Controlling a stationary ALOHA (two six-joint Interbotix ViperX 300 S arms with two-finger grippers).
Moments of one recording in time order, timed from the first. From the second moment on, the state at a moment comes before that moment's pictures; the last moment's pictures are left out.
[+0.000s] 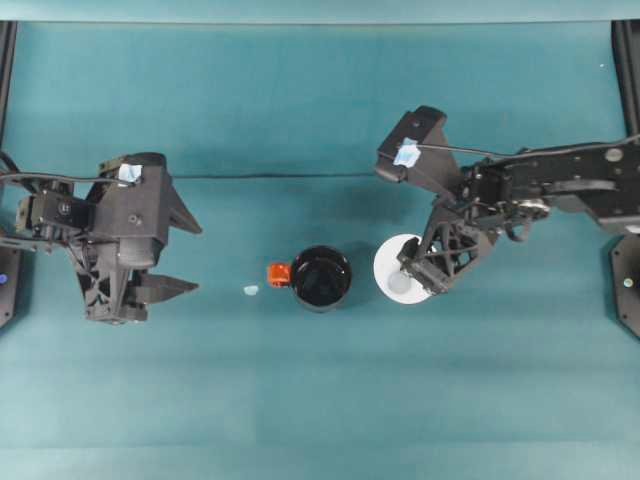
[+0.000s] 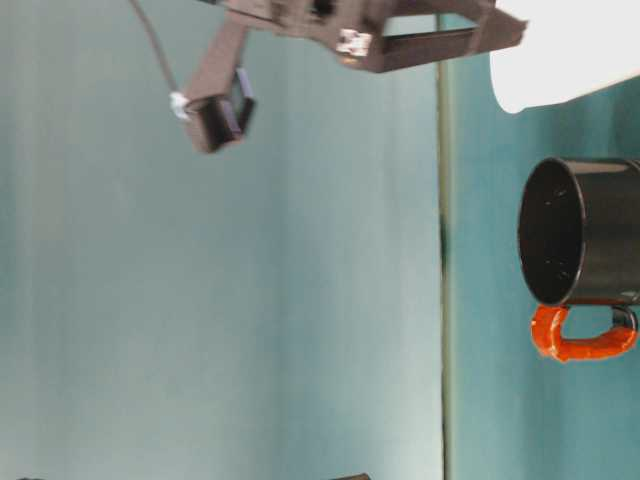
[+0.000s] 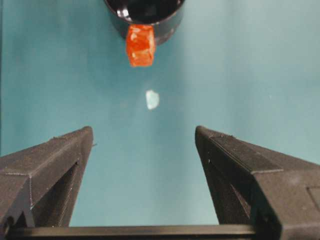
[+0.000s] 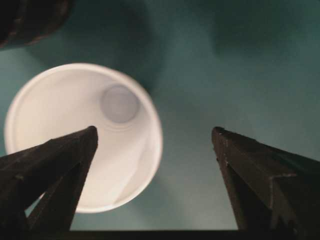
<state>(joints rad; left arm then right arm) -0.01 -0.45 0.79 0.02 0.45 0.00 -0.13 -0.06 0.64 0.05 0.70 0.49</state>
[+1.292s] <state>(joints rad) -0.01 -0.45 0.79 0.02 0.45 -0.01 -0.13 0.00 0.62 0.11 0.70 0.49</state>
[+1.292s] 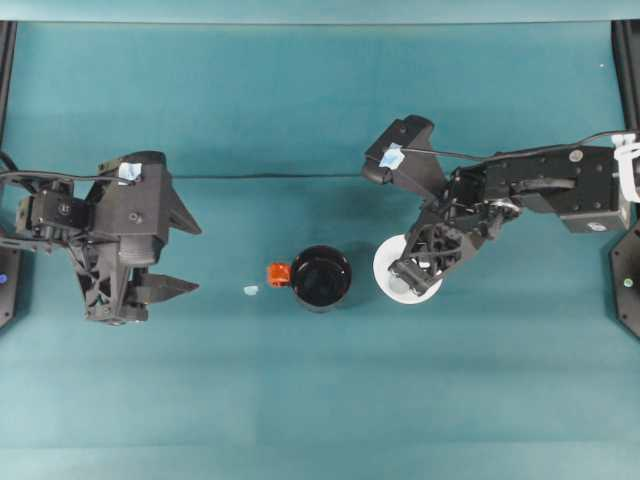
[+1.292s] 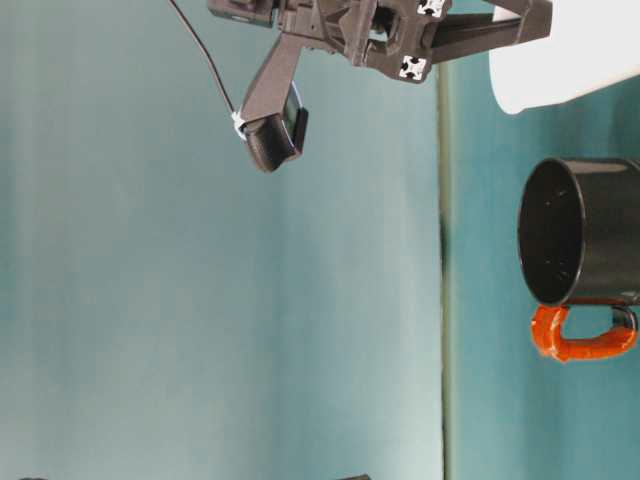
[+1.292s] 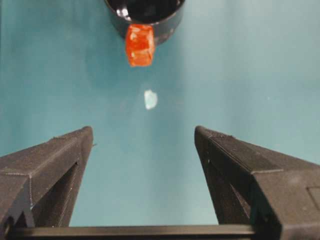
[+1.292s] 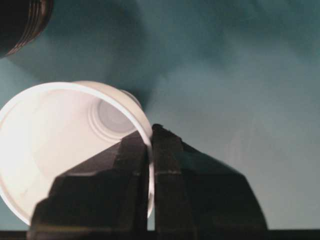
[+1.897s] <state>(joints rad) -0.01 -0.45 0.79 0.02 0.45 -0.02 -0.15 -0.06 0.31 0.09 0.98 0.49</state>
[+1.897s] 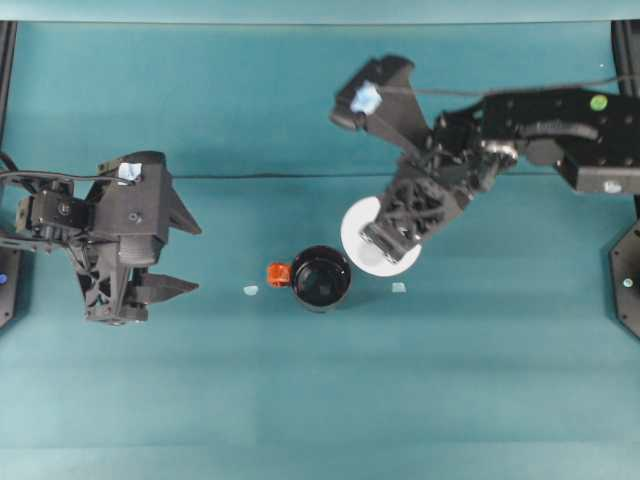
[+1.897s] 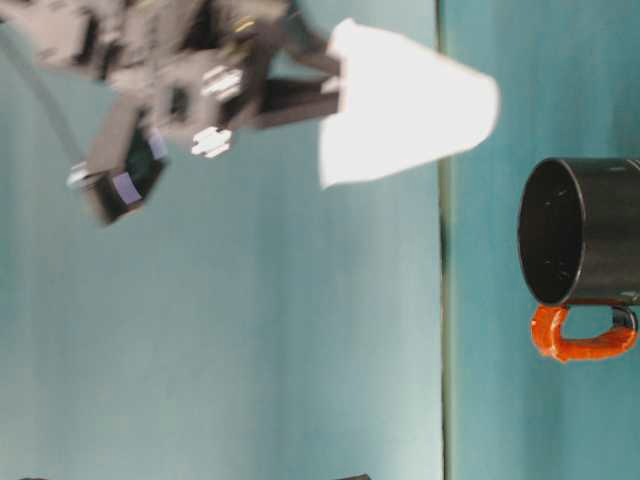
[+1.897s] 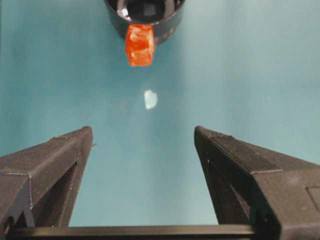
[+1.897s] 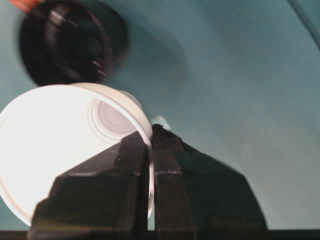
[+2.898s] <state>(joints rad) -0.01 -0.45 0.79 0.02 0.45 -0.04 -0.08 0.12 0.22 0.06 0.87 0.46</state>
